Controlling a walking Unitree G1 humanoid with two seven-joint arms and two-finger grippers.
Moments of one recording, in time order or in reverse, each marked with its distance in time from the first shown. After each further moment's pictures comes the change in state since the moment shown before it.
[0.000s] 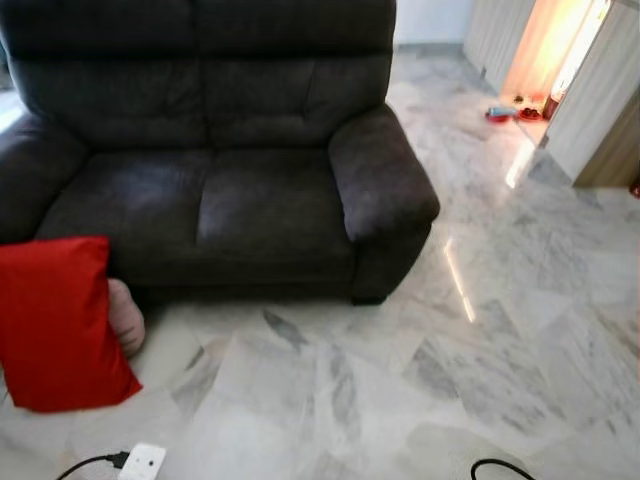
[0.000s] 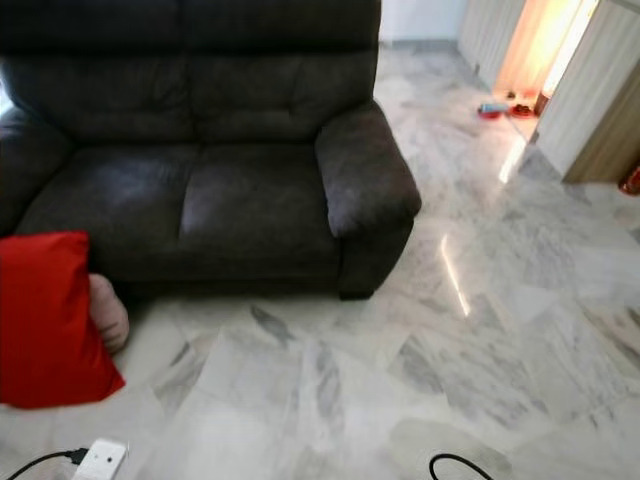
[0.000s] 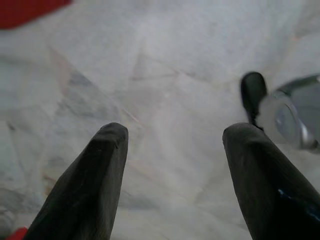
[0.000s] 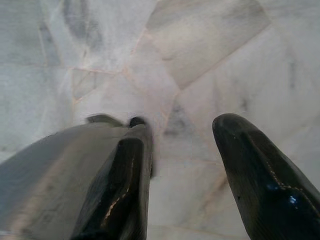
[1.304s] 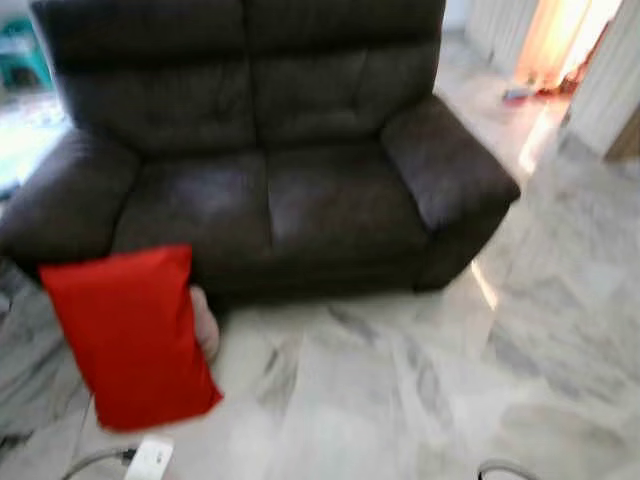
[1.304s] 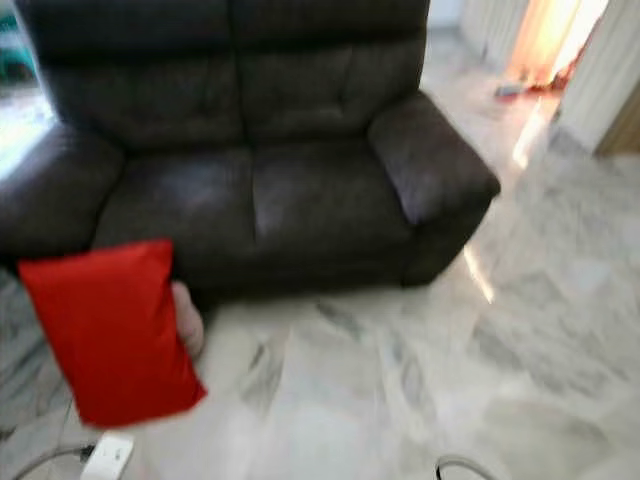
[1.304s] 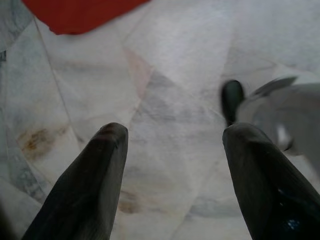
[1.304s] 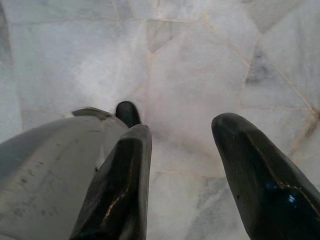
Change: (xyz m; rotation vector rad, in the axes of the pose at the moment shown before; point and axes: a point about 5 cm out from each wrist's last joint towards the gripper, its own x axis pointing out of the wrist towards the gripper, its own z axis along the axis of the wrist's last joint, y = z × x) left arm 0.002 -0.010 0.008 -0.012 -0.023 -0.024; right arm -0.002 -0.010 0.001 -0.011 0.000 -0.015
